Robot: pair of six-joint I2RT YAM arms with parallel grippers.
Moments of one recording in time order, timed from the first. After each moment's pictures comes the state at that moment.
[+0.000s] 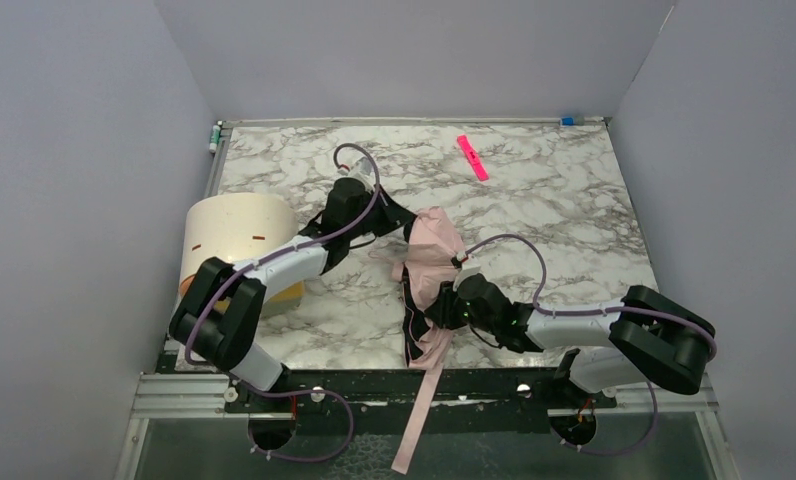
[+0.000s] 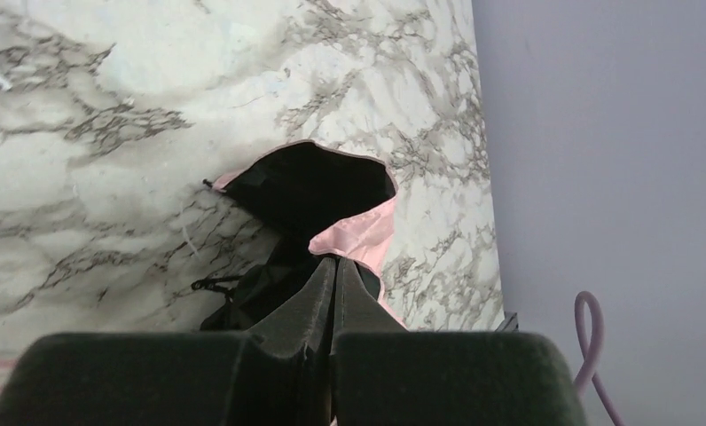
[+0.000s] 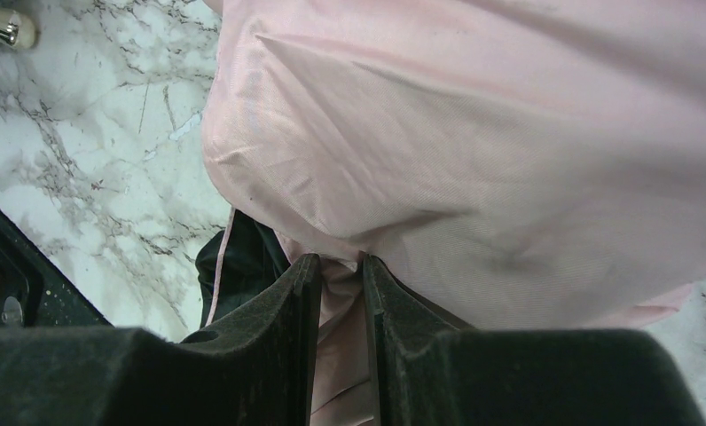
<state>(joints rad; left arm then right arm) -0.53 1.51 0.81 0.33 0.22 -0.93 0.99 1.36 0.34 0.41 0.13 0.68</state>
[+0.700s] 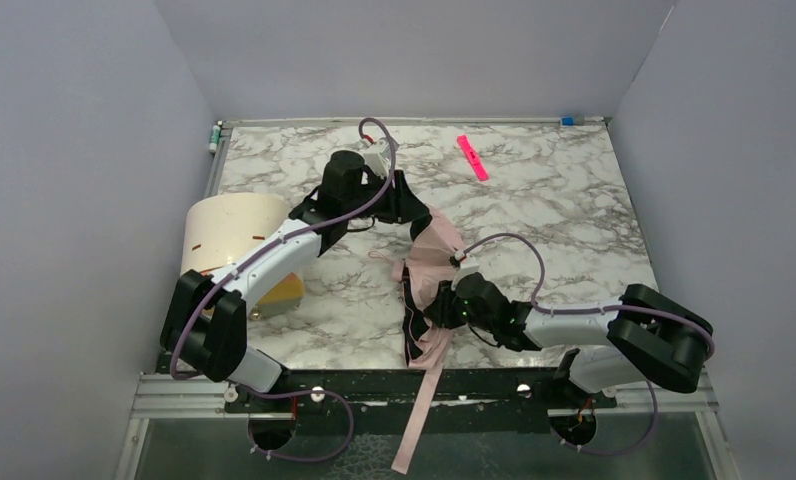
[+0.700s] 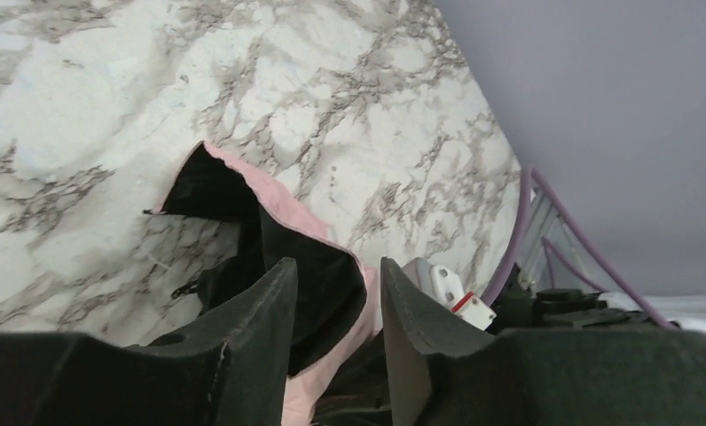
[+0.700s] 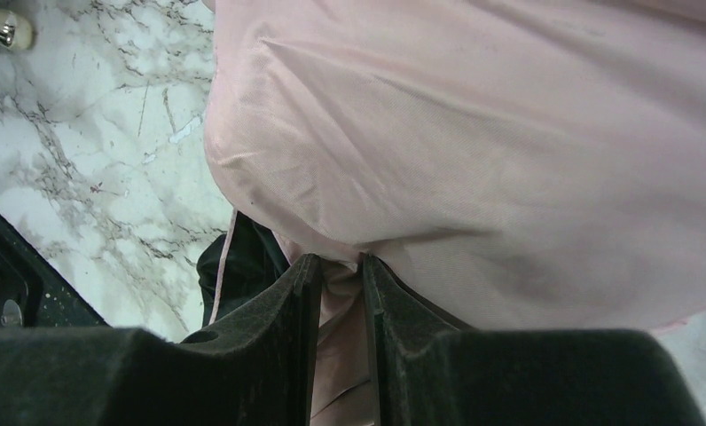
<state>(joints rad) -0.53 1.49 1.06 0.08 0.52 -0.56 0.99 1.37 0.35 0.39 0.13 0.68</state>
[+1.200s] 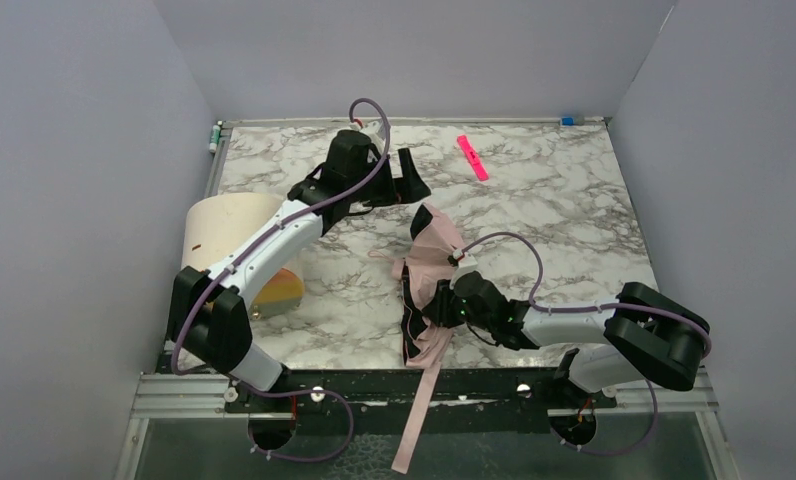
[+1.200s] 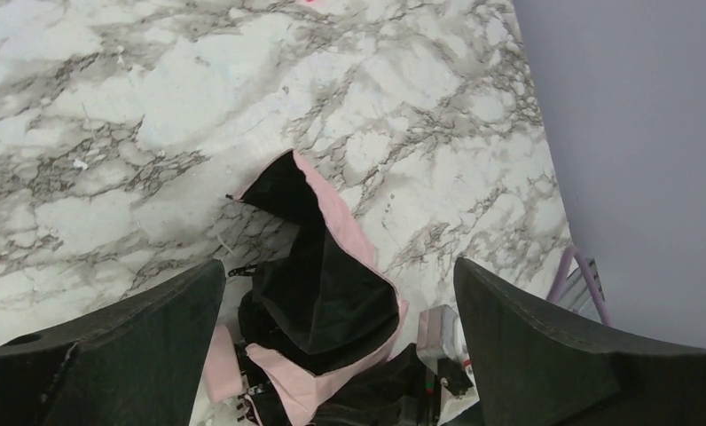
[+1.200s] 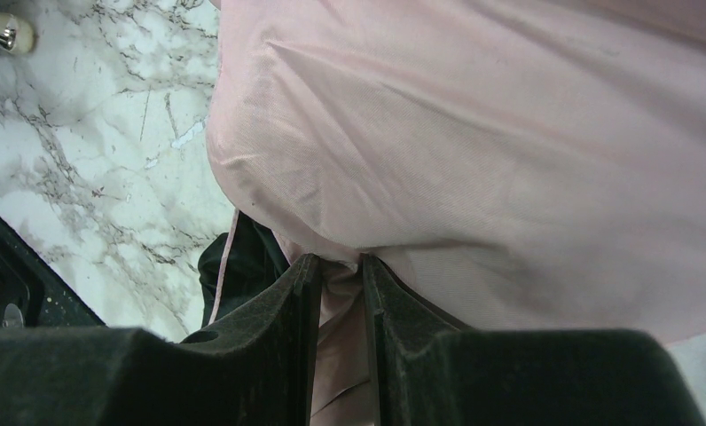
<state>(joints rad) -0.53 1.50 1.28 -0.25 0.29 -0.57 0.99 1.39 0.37 0.39 0.13 0.68</state>
